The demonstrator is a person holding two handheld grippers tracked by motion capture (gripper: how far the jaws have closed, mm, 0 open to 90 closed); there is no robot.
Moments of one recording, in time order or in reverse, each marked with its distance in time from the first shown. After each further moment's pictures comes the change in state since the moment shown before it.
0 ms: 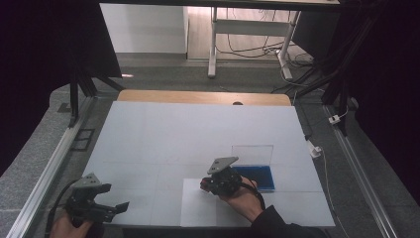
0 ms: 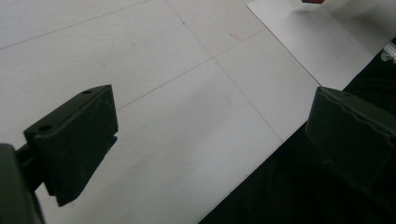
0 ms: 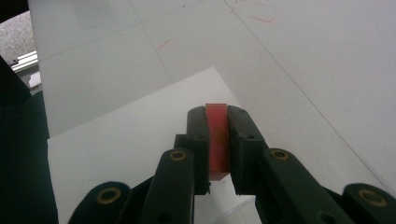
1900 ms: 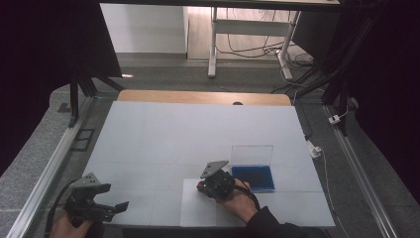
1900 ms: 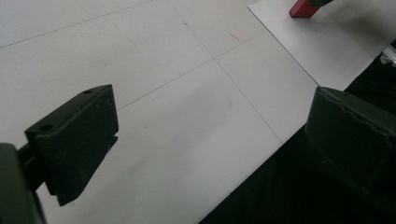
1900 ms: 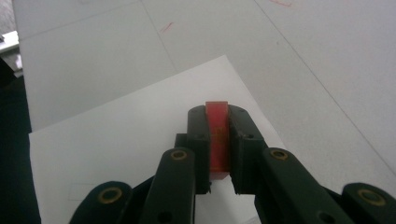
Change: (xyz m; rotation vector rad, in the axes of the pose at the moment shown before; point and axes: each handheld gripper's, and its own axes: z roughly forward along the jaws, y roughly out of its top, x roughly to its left) left arm 0.001 0.000 -0.001 -0.004 -0.002 -0.012; right arm 0.008 0.000 0.018 0.058 -0.011 -0.034
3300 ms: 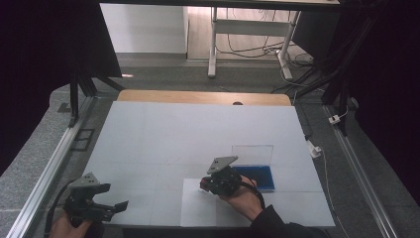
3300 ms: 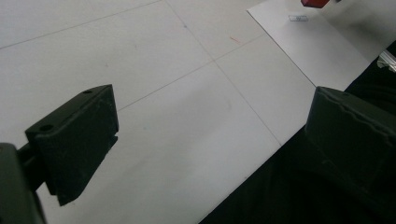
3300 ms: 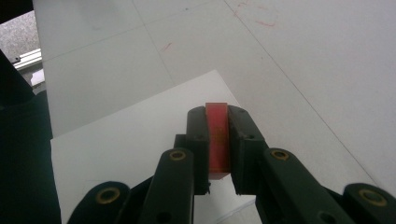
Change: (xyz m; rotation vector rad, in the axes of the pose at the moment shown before) left arm 0.001 -0.001 -0.001 -0.011 -0.005 -0.008; right arm -0.008 0.001 -0.021 -0.059 0.018 0.023
